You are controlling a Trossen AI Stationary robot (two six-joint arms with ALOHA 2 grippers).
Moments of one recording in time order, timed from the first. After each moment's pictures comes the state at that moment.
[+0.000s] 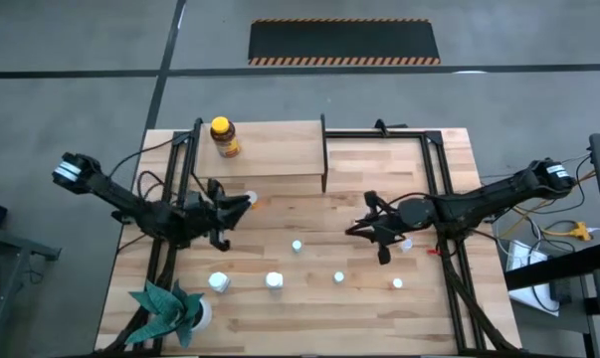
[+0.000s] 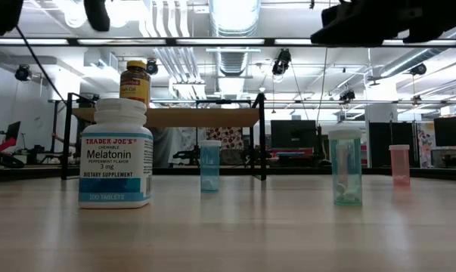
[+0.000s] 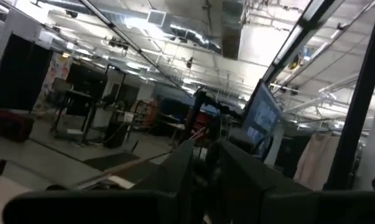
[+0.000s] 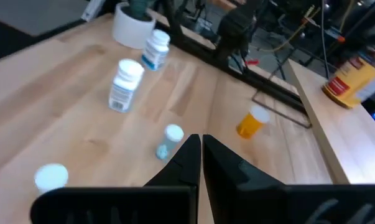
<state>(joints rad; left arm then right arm) -0.44 1.03 0.40 1.17 -0.73 -0.02 0.22 1.06 0.54 0.19 0.10 -0.39</state>
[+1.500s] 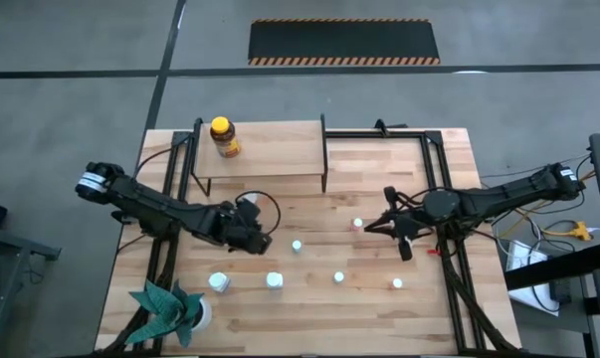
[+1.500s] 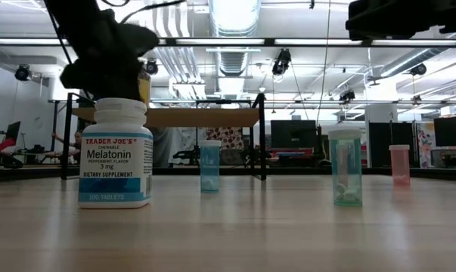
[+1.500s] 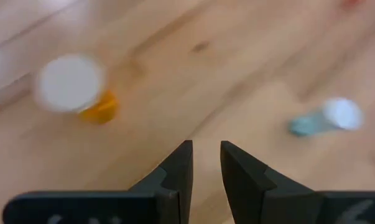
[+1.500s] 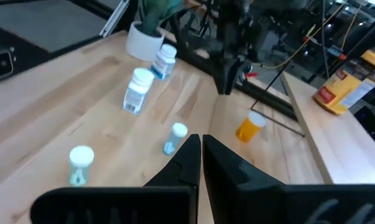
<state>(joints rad) -0.28 1.40 0.94 -0.74 -0.53 -1.15 0.22 0.76 0.46 0.04 0.03 -0.41</state>
